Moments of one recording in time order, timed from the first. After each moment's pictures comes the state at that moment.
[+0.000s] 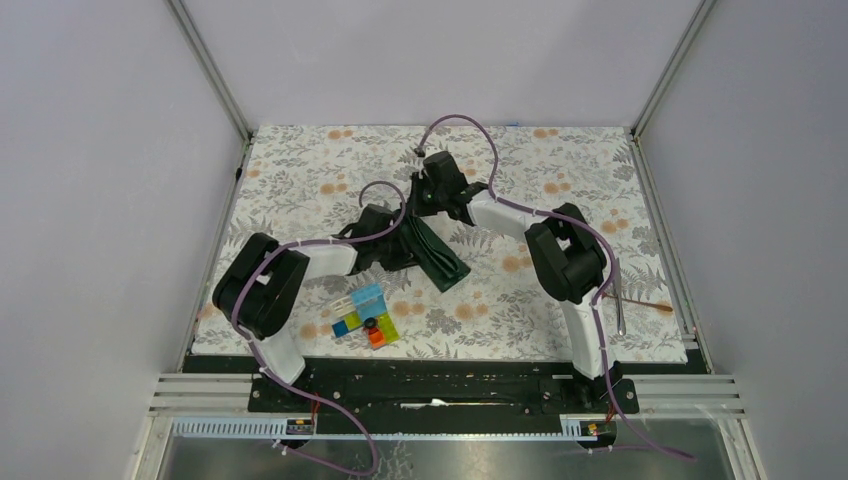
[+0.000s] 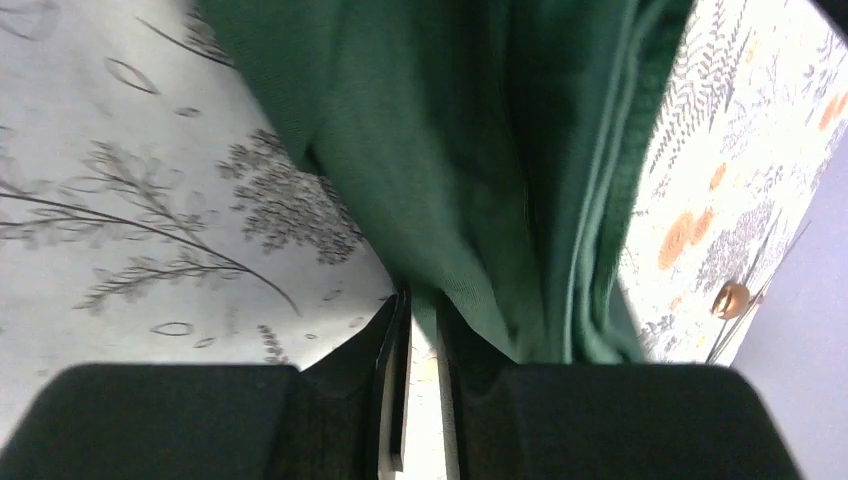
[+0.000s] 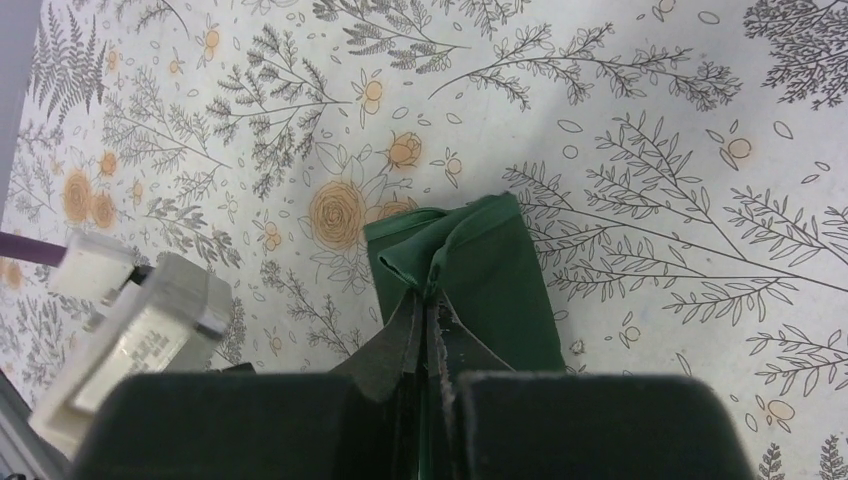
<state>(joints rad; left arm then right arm) -0.48 1.72 0.81 0.08 0.21 -0.90 0.66 2.15 1.59 -0.08 -0.13 0.47</state>
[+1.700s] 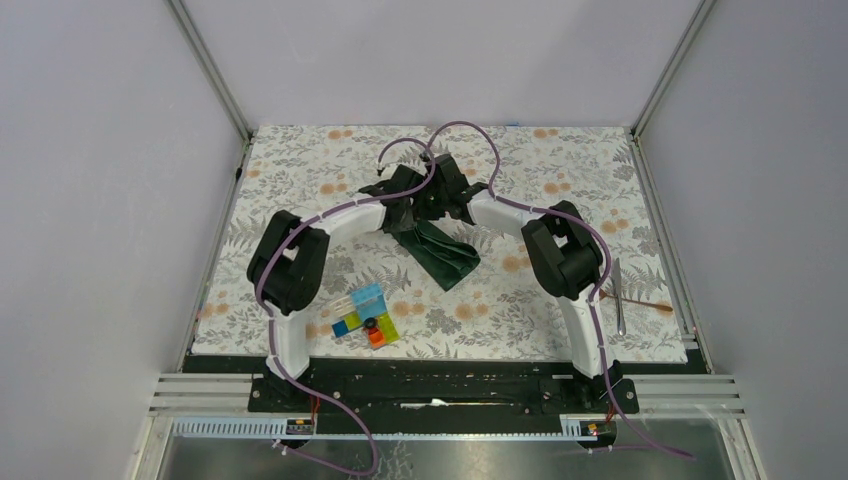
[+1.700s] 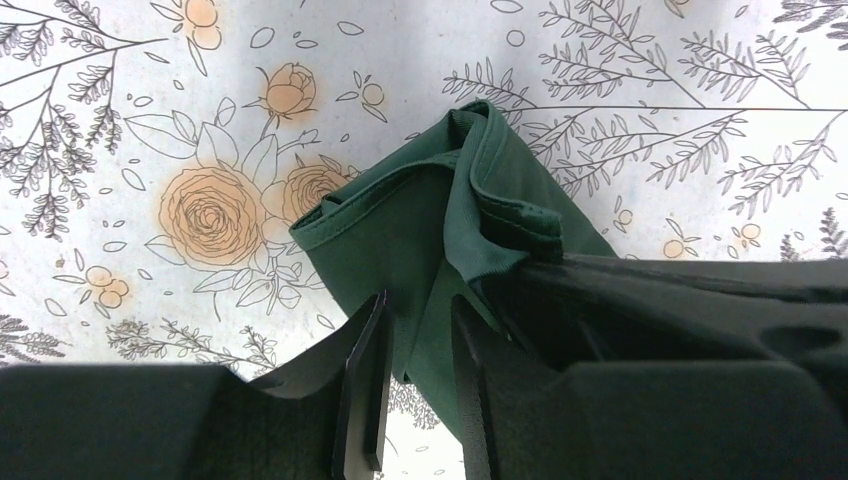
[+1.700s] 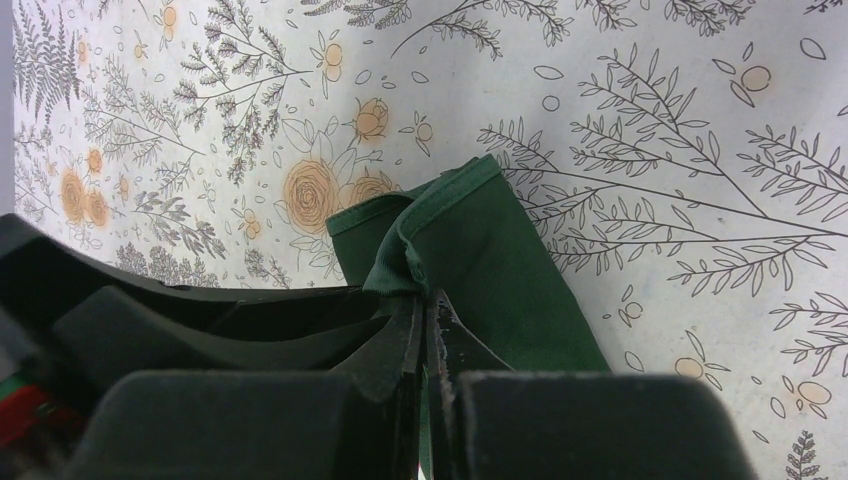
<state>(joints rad) -0.55 1.95 1.37 -0.44 -0.32 -0.64 0.63 2.19 1.60 -0.13 -0.19 0.55</state>
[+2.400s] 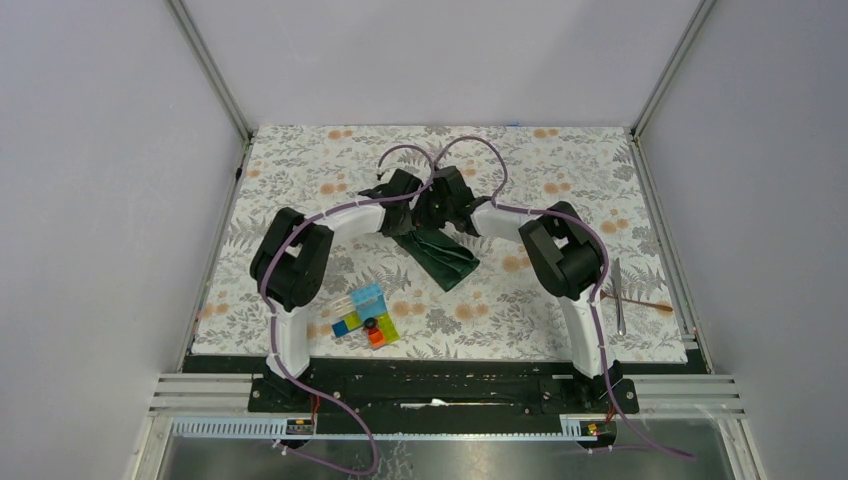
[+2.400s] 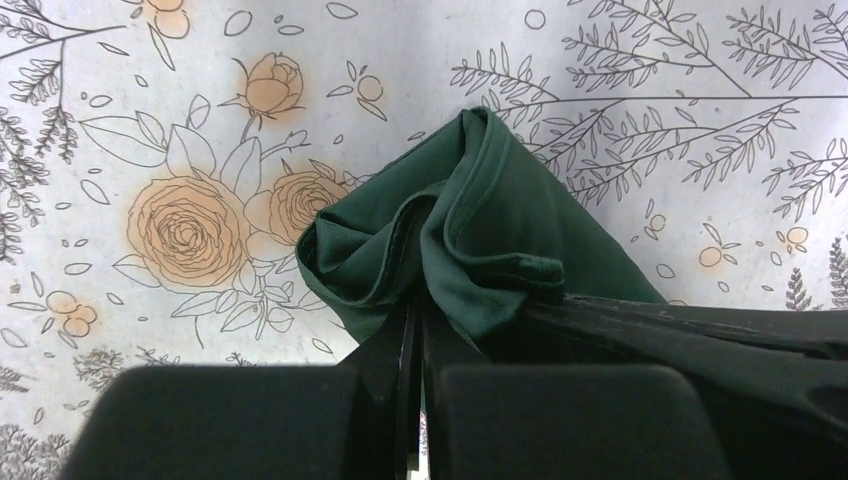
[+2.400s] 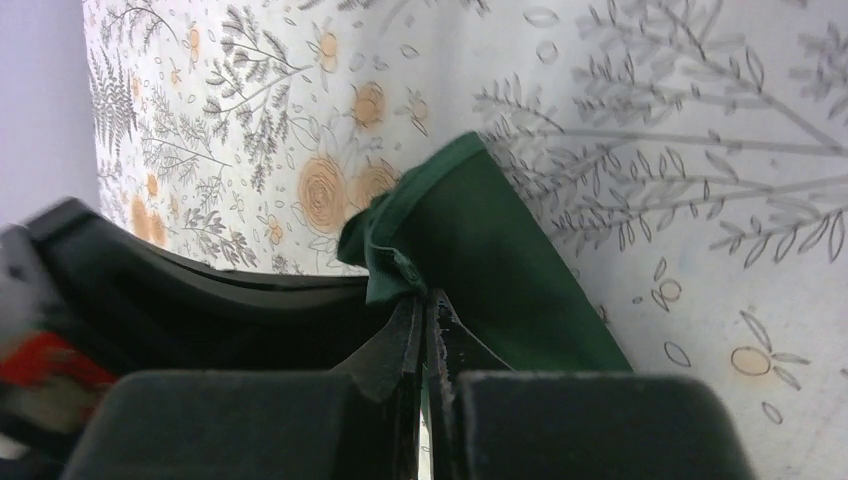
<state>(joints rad) -0.54 1.99 1.36 -0.41 -0.29 -0.62 0.63 2.19 1.49 0.02 -0.22 0.70</state>
